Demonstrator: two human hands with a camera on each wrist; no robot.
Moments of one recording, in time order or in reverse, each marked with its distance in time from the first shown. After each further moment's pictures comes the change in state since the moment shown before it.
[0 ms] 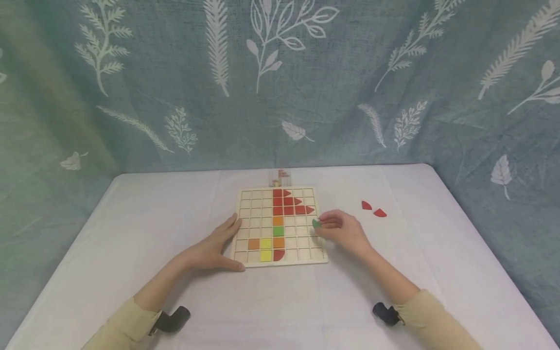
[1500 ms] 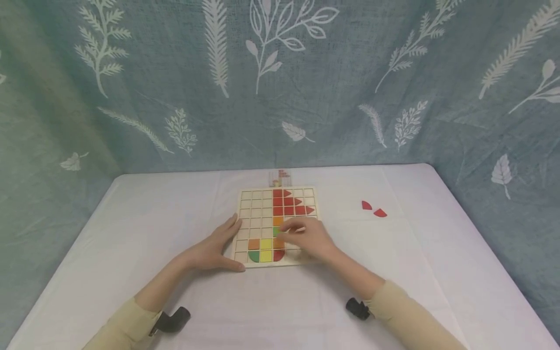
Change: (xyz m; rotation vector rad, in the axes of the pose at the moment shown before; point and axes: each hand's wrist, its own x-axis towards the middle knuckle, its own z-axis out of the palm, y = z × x) left_hand 0.001 0.001 -0.002 -0.014 -0.016 0.005; right_hand 0.007 -0.036 0.058 -0.045 -0.133 -0.169
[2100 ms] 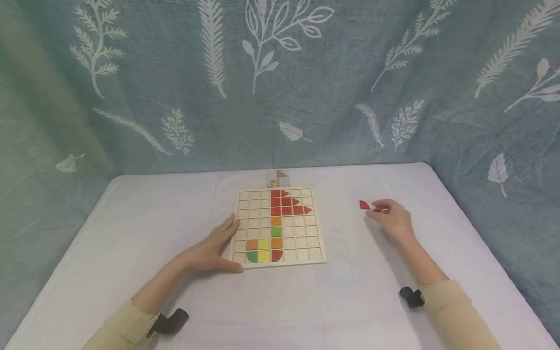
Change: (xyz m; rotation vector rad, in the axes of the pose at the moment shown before) left_hand 0.003 -0.002 0.004 0.007 0.024 0.000; right_hand -0.031 0.084 -0.140 -0.239 0.343 0.283
